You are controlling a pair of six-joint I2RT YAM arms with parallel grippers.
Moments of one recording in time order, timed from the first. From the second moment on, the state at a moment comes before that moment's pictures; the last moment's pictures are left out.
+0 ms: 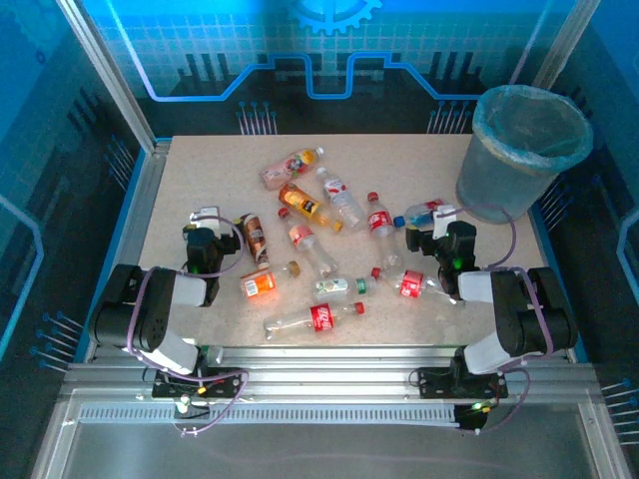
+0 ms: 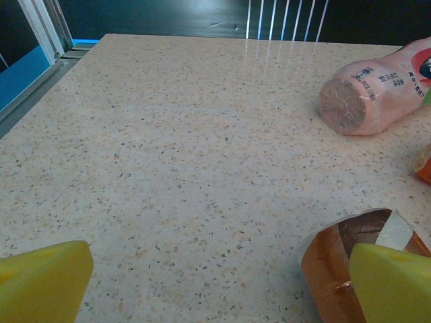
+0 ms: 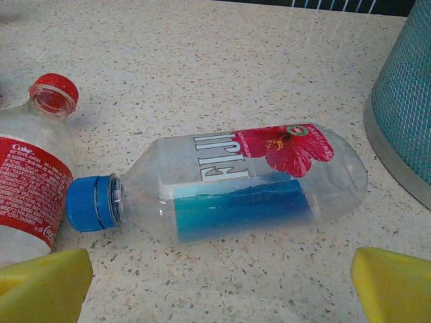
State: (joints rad) left arm -0.04 1.55 0.35 0.86 -0.21 -0.09; right arm 0.06 1.51 0.41 0.66 0.00 -0.05
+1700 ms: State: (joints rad) left arm -0.76 1.50 1.13 -0.18 0.33 0.21; right arm 0.29 1.84 1.64 -0.89 -0.19 0.05
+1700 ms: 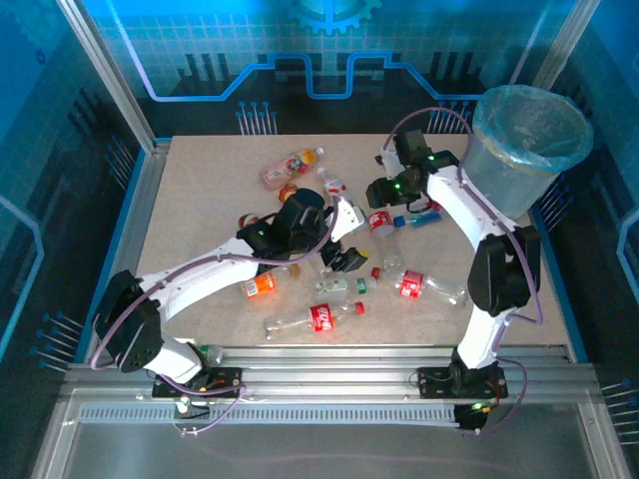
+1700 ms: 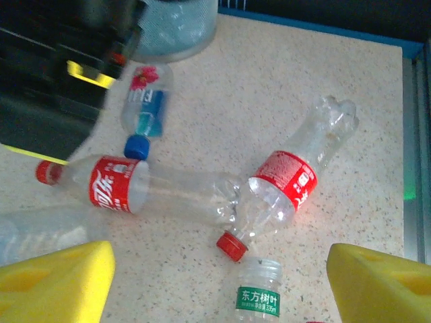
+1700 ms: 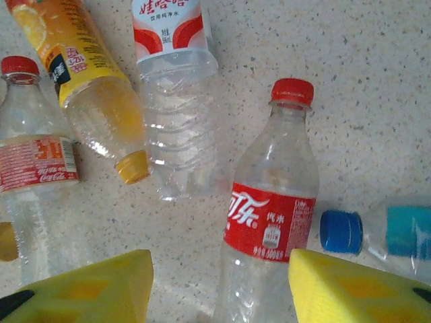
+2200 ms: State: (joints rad) left arm -0.76 1.45 1.03 -0.07 0.34 0.22; right arm 0.31 2.15 1.91 -0.97 -0.11 0.05
